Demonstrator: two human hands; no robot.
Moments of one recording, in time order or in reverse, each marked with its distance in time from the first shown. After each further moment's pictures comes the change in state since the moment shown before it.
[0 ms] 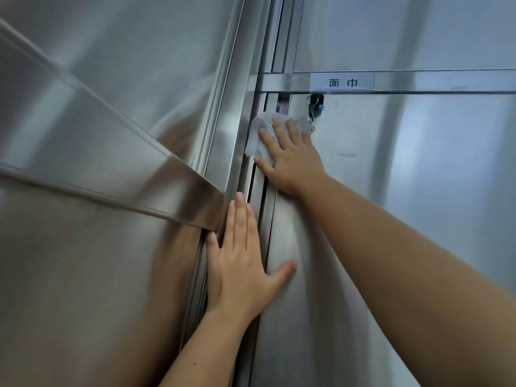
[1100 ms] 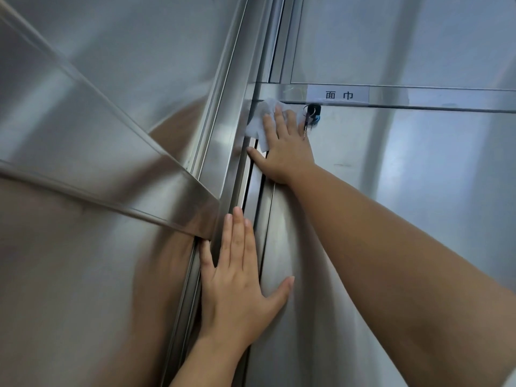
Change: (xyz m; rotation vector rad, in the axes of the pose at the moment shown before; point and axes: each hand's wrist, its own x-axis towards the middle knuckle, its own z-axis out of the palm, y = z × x) left_hand -0.009 0.002 0.008 -0.085 0.079 0.020; right_hand 0.029 0.001 -0.008 0.020 0.066 0.100
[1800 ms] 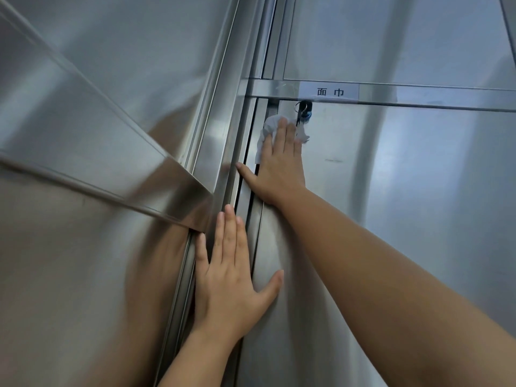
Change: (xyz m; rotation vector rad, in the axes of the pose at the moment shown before) left_hand -0.006 0.000 -0.004 -0.062 -0.023 0.001; right_hand -0.038 -0.013 0.013 -0.082 0.031 0.065
